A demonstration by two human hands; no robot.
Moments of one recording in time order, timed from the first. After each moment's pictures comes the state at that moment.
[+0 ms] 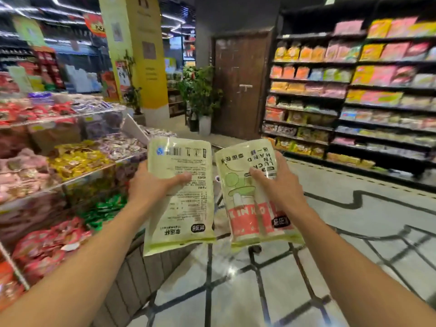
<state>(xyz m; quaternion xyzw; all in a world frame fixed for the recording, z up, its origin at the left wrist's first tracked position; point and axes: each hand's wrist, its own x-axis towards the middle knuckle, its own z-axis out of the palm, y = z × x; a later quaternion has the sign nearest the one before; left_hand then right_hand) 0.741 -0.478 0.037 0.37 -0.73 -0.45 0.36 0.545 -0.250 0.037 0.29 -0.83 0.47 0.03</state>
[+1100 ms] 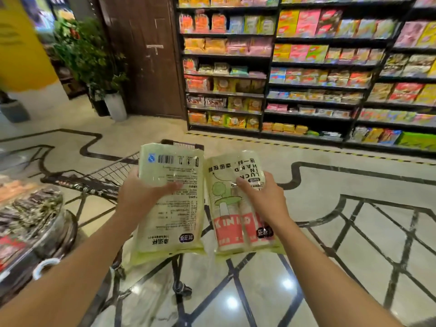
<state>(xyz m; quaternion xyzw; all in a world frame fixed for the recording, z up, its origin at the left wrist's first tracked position) -0.032 -0.455 -0.041 0.28 -0.80 -0.49 0.19 -0.152 -0.196 -0.070 0.09 -0.85 0.51 -0.02</state>
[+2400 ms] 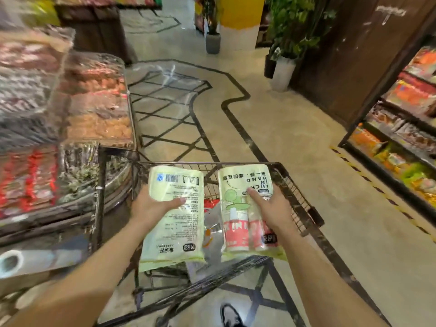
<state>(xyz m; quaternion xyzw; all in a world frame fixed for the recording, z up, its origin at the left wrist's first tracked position) -0.307 -0.776 -0.218 0.66 -0.53 -0.44 0.30 -0.615 -0.694 -0.195 0.40 -0.79 0.35 -0.30</state>
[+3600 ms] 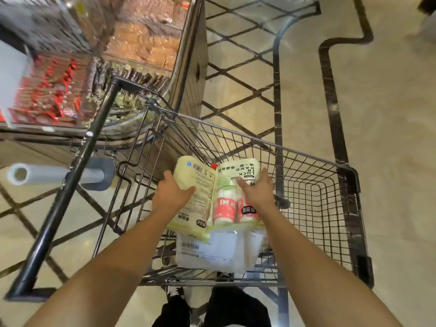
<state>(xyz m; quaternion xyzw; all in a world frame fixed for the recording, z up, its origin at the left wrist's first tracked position) -0.395 -0.820 -0.322 0.87 -0.38 -0.32 0.09 -0.620 -0.876 -0.345 0.49 -0.73 0.11 -0.47</state>
